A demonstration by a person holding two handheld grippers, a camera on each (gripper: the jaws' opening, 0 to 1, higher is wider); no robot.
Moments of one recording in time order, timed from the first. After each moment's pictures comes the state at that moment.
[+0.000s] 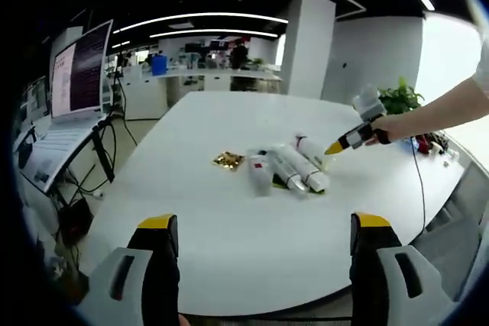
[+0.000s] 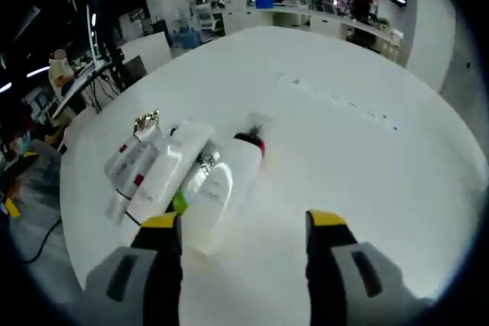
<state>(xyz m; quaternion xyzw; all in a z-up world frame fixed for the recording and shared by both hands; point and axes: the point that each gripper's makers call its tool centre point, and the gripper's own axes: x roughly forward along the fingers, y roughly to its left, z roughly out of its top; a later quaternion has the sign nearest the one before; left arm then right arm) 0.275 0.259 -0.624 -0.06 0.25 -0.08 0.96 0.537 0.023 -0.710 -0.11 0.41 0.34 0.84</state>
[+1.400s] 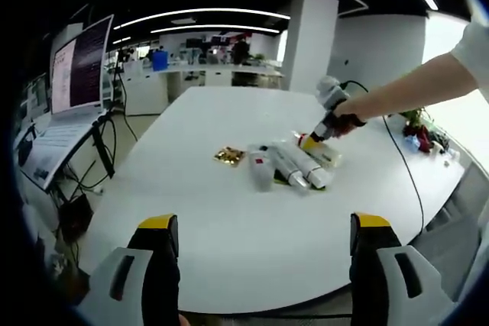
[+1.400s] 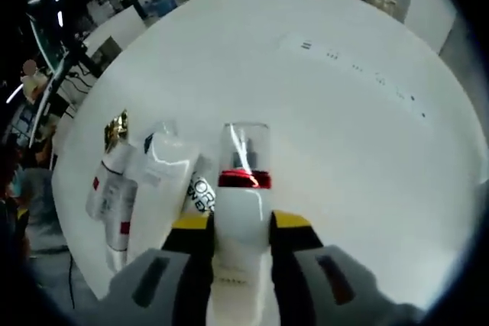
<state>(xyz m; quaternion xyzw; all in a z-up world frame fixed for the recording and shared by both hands) 0.273 0.260 -0.628 -0.06 0.26 -0.08 0.96 0.562 0.054 -0.743 -0.11 0.54 0.28 0.79</state>
